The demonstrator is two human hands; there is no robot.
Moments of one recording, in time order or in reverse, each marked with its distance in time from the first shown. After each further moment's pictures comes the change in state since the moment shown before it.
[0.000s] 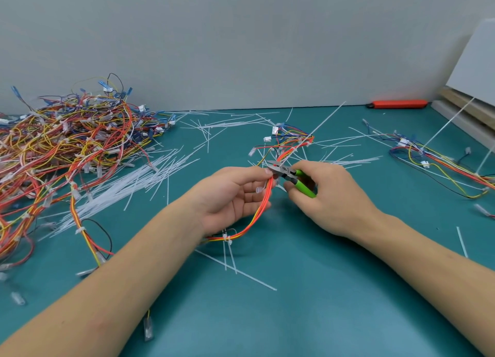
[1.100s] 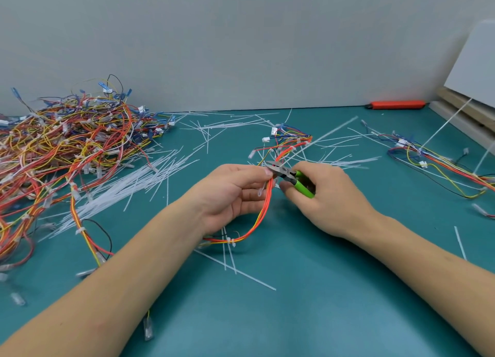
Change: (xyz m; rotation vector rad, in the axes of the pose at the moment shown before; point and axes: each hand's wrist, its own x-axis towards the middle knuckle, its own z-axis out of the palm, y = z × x) left_hand 0.001 -0.001 0.001 0.099 0.002 0.126; right_hand 0.000 0.000 0.003 -0.013 0.004 0.019
